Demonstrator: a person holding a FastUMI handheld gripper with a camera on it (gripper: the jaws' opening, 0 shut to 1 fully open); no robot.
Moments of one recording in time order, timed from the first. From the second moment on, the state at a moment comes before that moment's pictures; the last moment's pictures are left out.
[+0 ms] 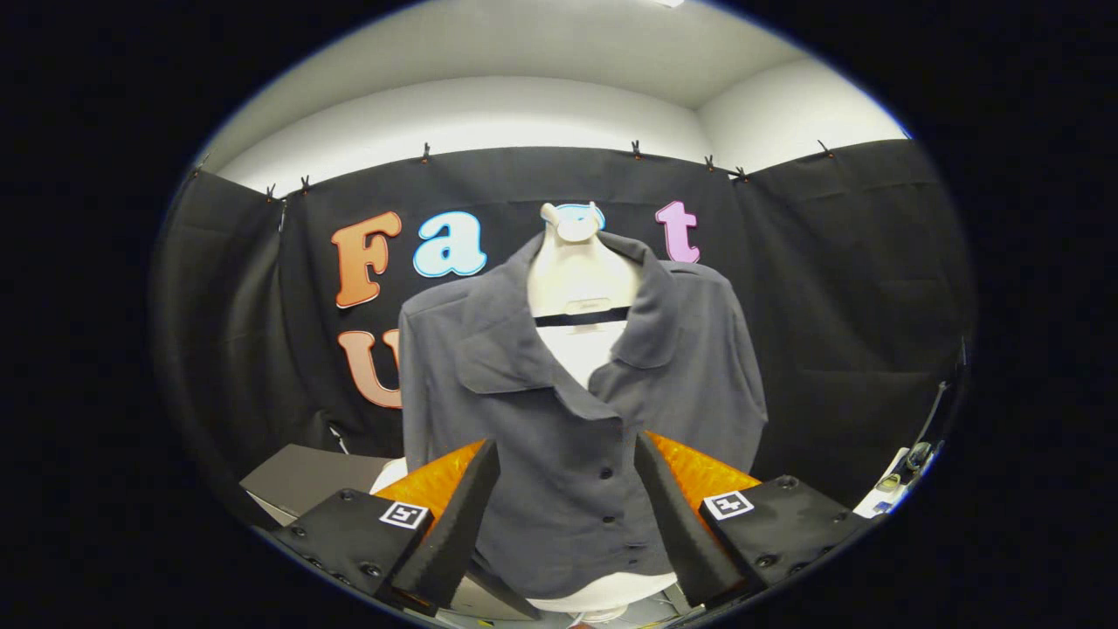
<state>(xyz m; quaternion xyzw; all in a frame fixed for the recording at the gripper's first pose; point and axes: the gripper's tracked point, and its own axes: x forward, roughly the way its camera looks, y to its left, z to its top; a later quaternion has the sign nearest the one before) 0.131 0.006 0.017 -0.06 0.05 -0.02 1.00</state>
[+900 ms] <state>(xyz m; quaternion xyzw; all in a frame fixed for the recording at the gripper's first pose) 0.220 0.285 -0.221 -0.12 0.20 0.11 0.97</state>
